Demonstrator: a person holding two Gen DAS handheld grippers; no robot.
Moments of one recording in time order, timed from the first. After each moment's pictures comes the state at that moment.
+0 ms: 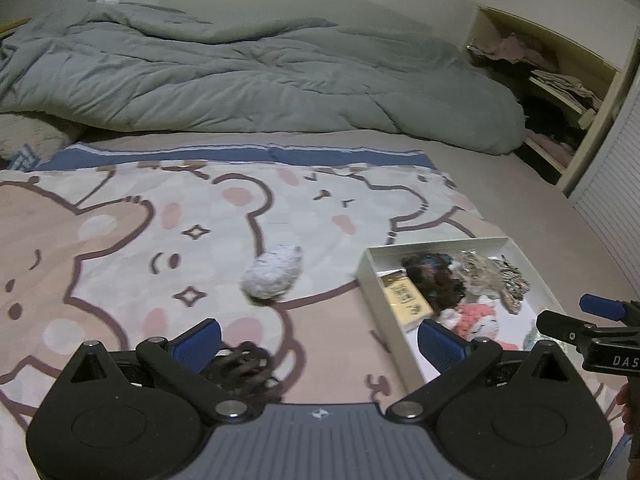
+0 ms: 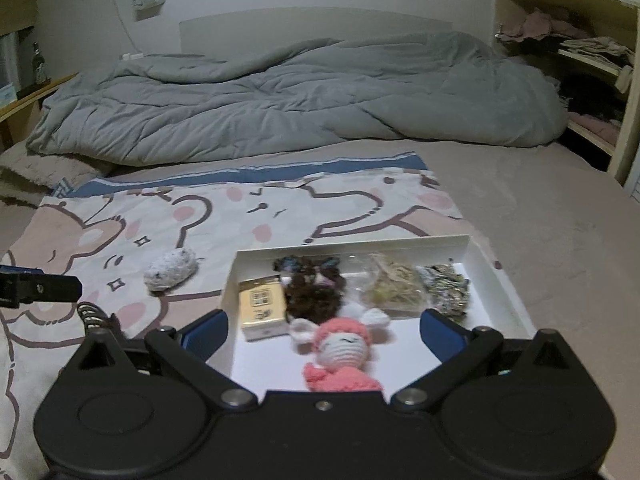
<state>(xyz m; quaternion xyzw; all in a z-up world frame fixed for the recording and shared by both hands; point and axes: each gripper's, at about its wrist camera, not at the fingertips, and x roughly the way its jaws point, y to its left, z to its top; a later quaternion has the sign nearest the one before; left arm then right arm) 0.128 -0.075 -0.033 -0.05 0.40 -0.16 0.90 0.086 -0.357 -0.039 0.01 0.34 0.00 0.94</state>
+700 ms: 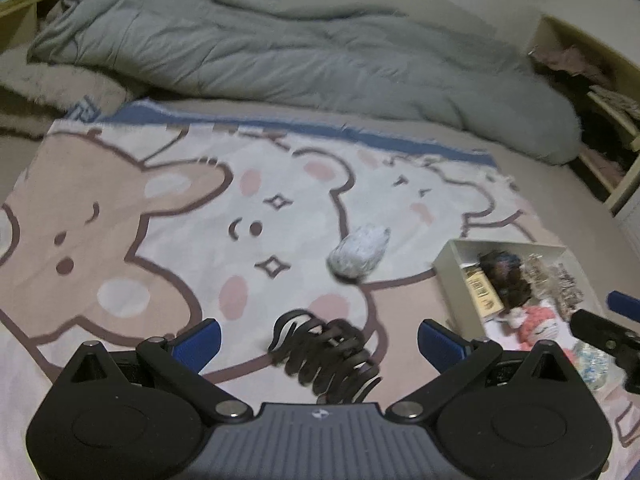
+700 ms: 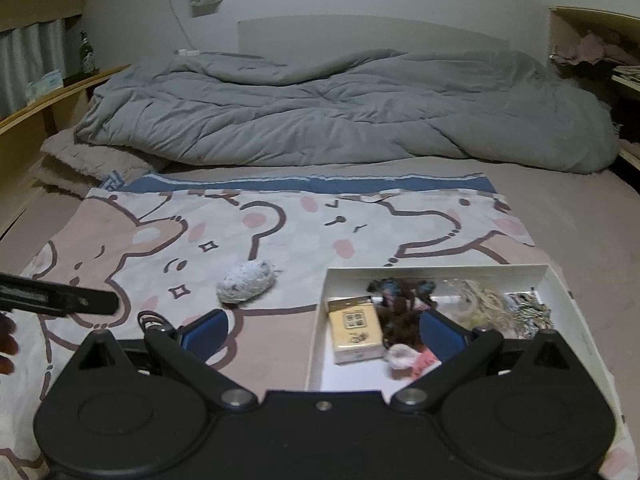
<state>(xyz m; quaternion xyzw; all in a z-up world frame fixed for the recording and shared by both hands) 0.139 -0.024 -0.058 -0.07 0.44 -0.08 0.89 0.100 -0.287 -0.036 0.00 0.33 0.07 0.94</state>
